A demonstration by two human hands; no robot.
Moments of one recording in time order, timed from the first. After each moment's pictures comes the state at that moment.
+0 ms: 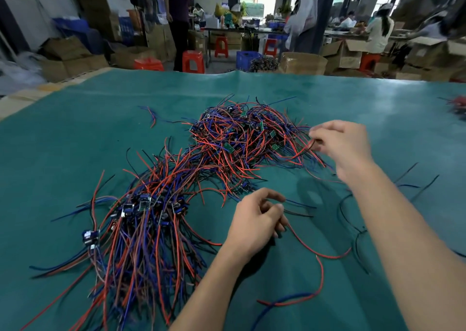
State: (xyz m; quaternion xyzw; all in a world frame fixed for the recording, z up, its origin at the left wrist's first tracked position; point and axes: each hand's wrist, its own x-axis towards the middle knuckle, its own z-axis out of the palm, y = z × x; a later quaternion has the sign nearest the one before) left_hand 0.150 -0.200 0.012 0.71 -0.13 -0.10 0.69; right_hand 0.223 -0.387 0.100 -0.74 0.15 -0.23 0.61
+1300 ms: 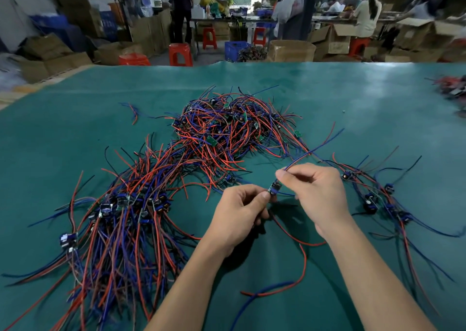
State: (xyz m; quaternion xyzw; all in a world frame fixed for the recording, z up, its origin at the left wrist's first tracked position) left_hand 0.147 -0.197 0.014 0.71 -0.16 -0.10 0.67; right_hand 0.142 -0.362 0.027 -0.76 0.05 -0.23 0.60
